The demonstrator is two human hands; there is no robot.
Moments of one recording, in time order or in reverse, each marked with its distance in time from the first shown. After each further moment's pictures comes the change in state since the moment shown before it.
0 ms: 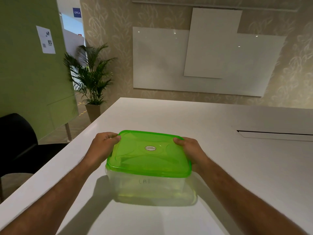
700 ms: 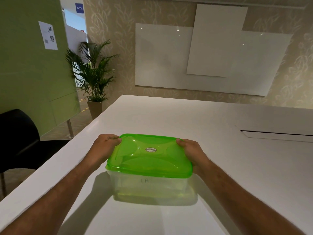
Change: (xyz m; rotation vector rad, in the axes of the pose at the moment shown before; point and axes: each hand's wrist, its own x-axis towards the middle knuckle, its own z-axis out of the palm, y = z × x) left_hand 0.007 -0.016 -0.005 0.008 -0.082 -0.088; right_hand 0.008 0.012 0.005 -0.010 0.030 0.025
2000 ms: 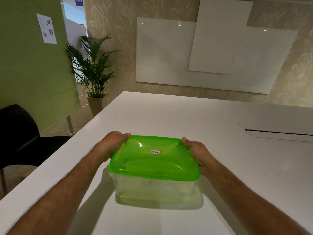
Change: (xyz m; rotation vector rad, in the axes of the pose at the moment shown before) left_hand 0.046 -0.001 0.018 0.058 -0.115 -0.185; right_hand 0.008 0.003 -0.003 -0.015 -0.020 0.087
